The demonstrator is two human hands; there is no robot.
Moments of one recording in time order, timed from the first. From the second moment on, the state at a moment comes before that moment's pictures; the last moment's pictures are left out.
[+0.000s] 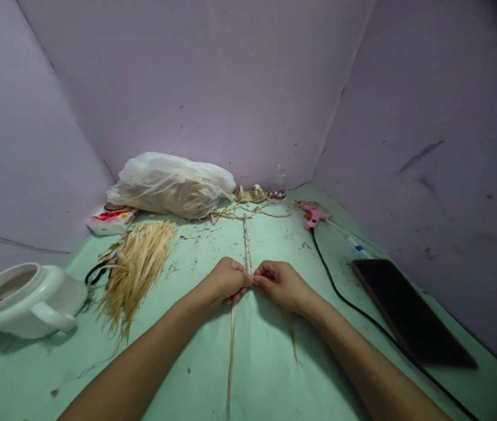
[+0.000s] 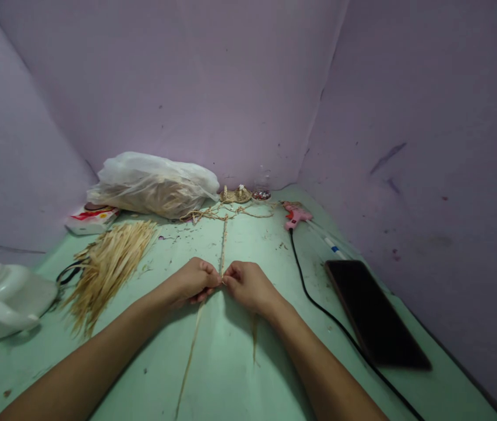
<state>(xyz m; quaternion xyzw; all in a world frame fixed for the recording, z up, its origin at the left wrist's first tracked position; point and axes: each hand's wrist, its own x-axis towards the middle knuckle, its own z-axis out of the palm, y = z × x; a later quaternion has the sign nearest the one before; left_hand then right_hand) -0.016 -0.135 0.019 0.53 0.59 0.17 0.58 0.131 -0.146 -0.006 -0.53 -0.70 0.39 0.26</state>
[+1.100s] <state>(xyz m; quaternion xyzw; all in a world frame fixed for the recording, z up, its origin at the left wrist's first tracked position) -0.020 -0.134 0.016 0.52 0.56 0.19 0.61 0.120 -0.173 0.020 -0.59 -0.75 0.26 0.17</state>
